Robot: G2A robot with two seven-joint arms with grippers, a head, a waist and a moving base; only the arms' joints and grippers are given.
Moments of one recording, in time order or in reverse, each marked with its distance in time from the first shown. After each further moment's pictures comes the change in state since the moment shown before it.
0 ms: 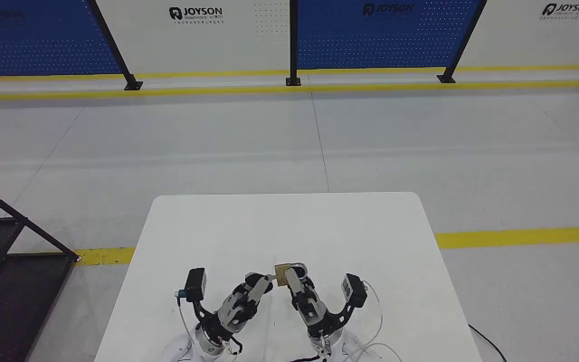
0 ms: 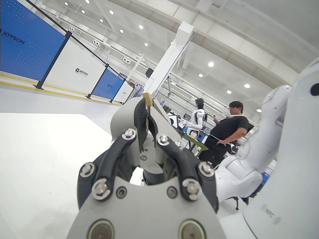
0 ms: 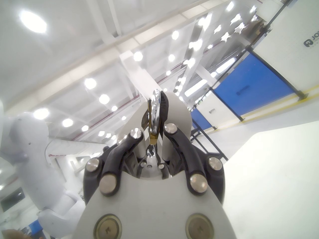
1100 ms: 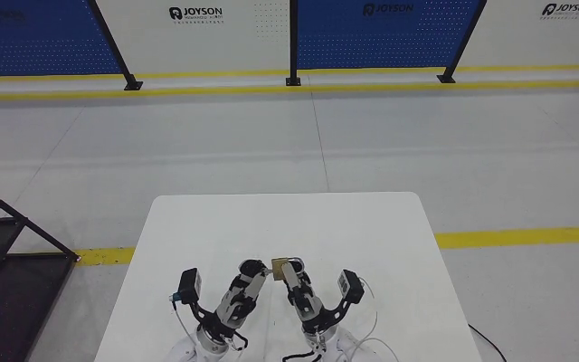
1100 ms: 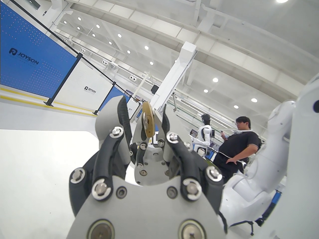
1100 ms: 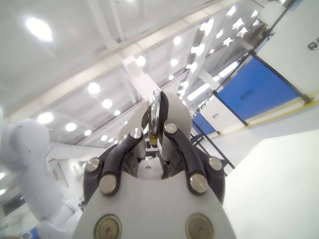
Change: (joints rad) left arm 0.009 -0.010 0.028 -0.037 0.036 0.089 0.155; right arm 0.036 -0.004 -0.049 -0.008 0.043 0.030 -0.035
